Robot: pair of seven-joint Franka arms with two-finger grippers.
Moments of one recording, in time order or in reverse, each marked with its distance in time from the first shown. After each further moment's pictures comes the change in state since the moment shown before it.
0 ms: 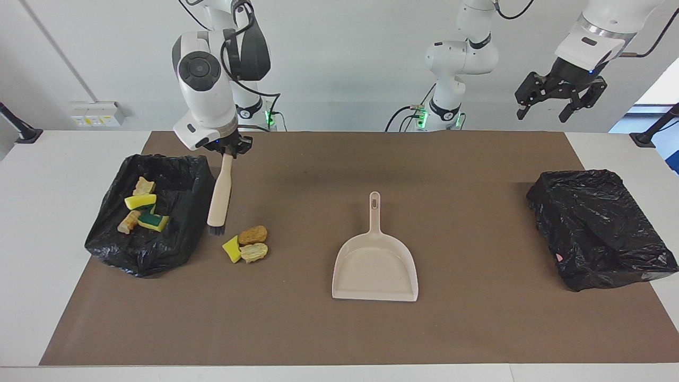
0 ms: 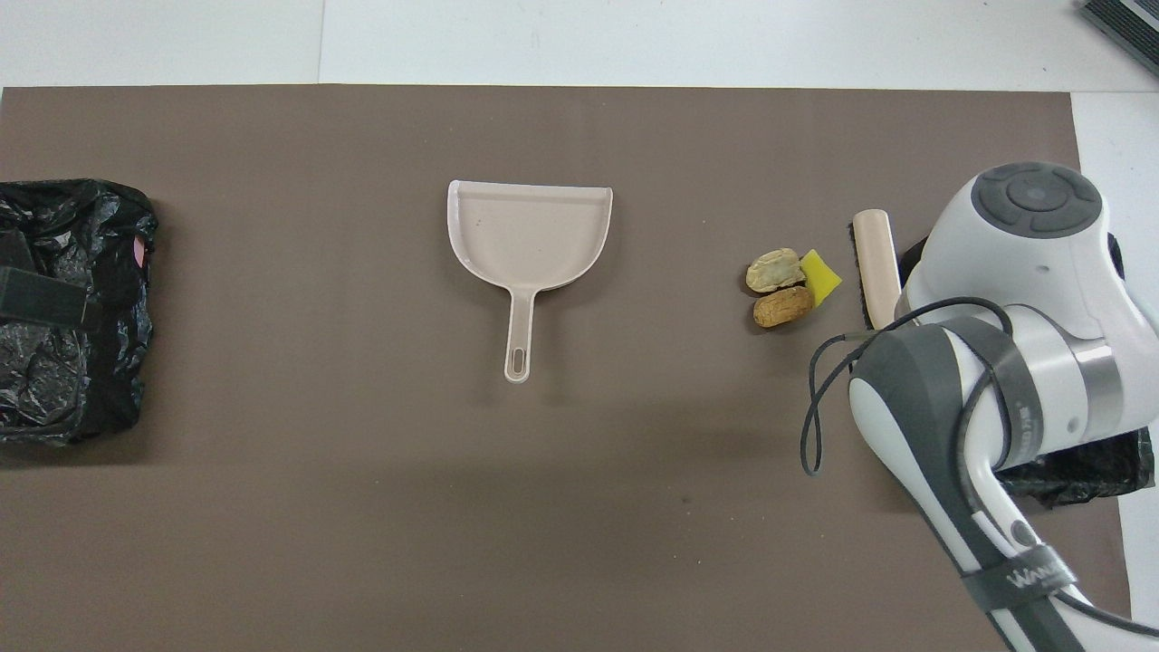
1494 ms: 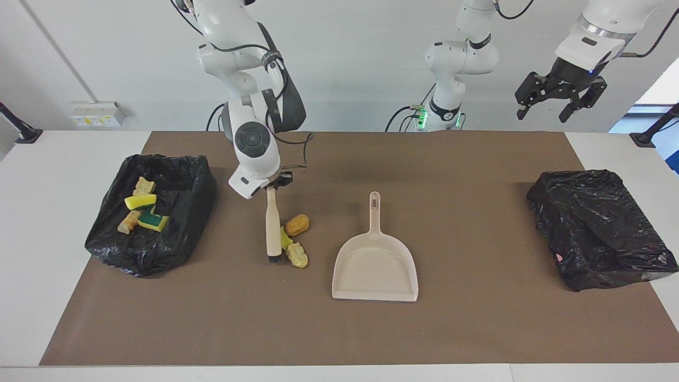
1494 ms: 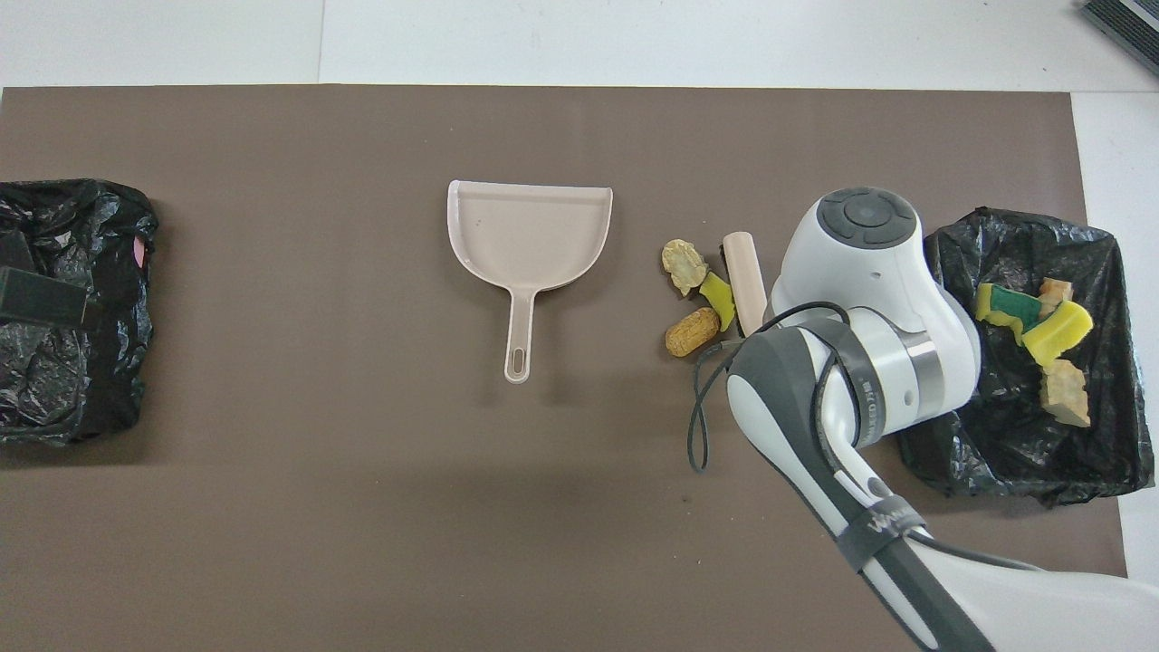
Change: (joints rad) left arm 0.000 0.000 0.000 0.000 0.000 0.000 0.000; right arm 0.100 0.103 0.028 -0.001 0.190 0.108 -0.004
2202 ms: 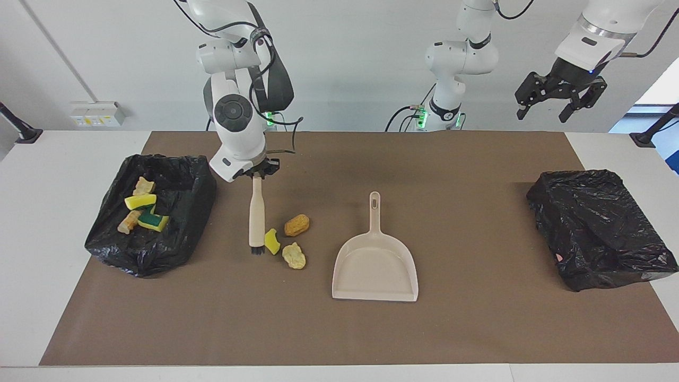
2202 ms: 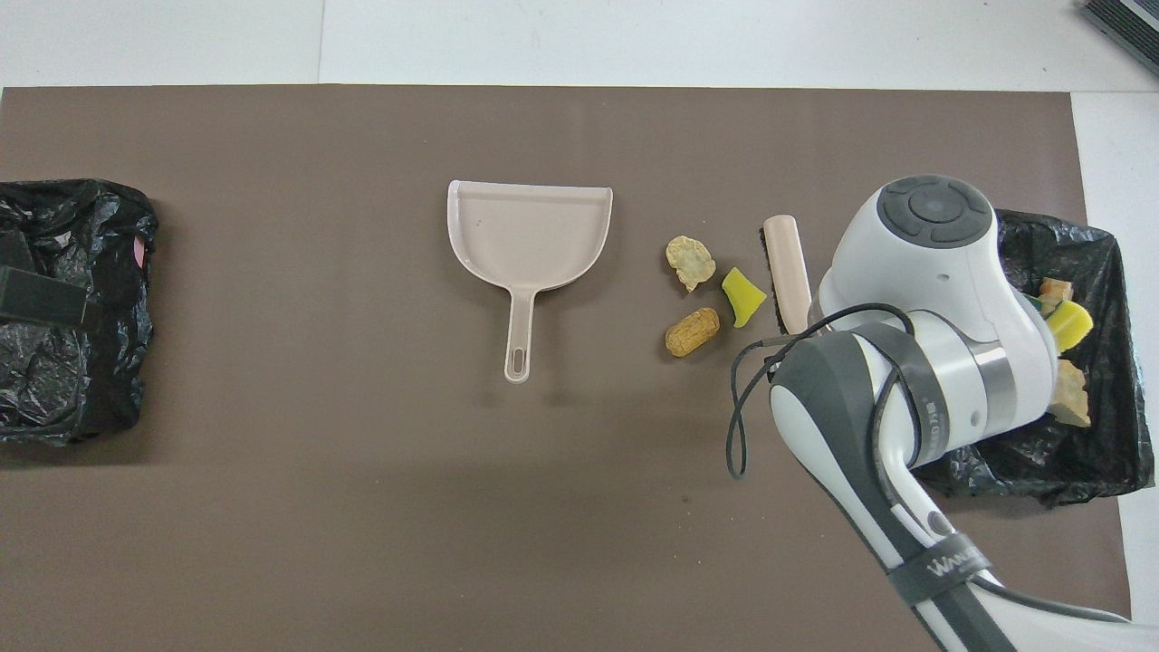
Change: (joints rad) left arm 0.000 0.000 0.000 0.000 0.000 0.000 0.000; right arm -0.013 -0.065 -0.011 0.000 -0.055 -0.029 0.015
